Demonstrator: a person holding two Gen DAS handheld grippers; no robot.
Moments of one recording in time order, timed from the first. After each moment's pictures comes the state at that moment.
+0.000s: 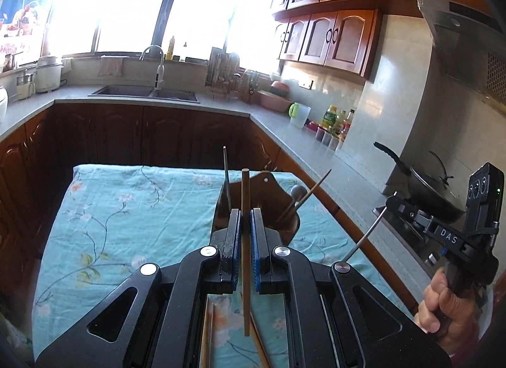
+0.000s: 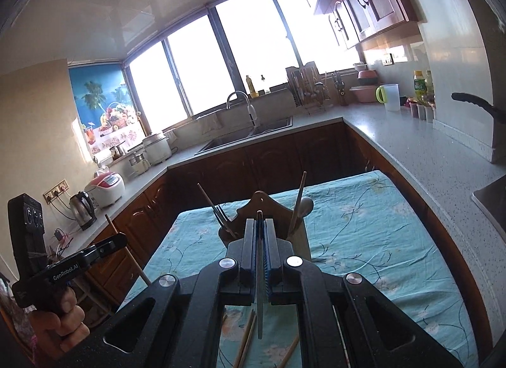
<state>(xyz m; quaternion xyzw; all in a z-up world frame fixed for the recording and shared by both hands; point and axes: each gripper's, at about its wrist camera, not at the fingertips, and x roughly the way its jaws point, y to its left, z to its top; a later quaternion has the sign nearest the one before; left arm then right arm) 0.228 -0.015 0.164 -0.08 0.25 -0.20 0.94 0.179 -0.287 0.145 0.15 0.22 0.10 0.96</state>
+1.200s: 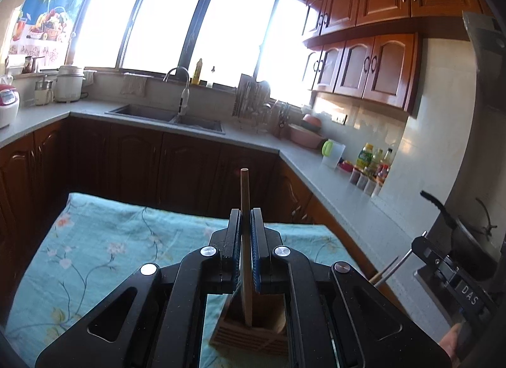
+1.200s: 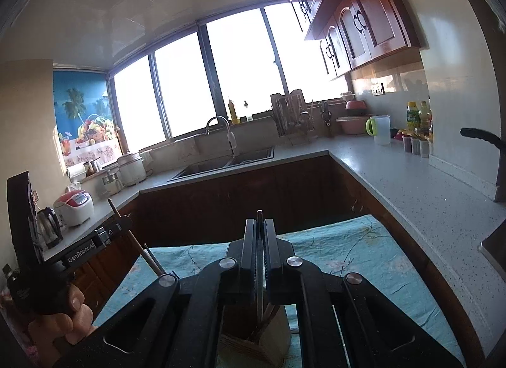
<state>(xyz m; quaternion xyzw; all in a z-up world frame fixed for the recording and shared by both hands) 0.355 -0.051 0.140 -0.11 0.20 -0.12 0.97 0.279 -0.283 0.135 0.13 0.16 0.05 0.98</state>
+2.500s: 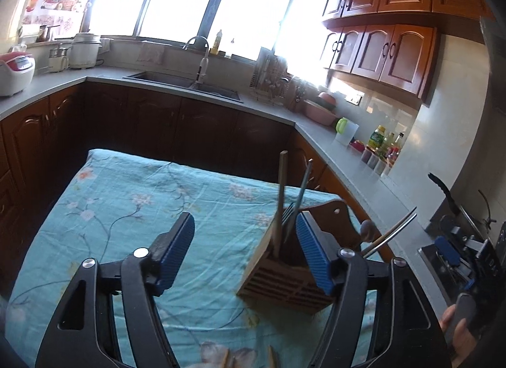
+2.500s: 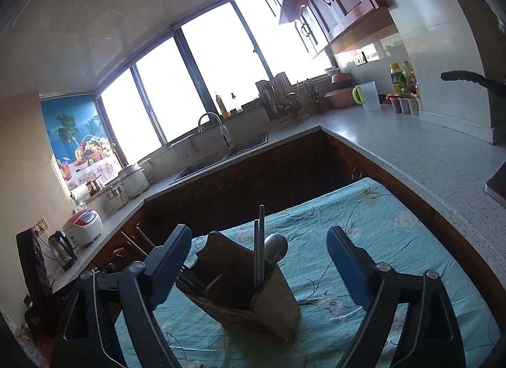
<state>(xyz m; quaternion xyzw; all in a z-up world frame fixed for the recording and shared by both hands) 0.320 -0.004 0.105 -0.14 0.26 -0.10 0.95 0.256 -0.314 0.106 0.21 0.18 0.05 0.96</state>
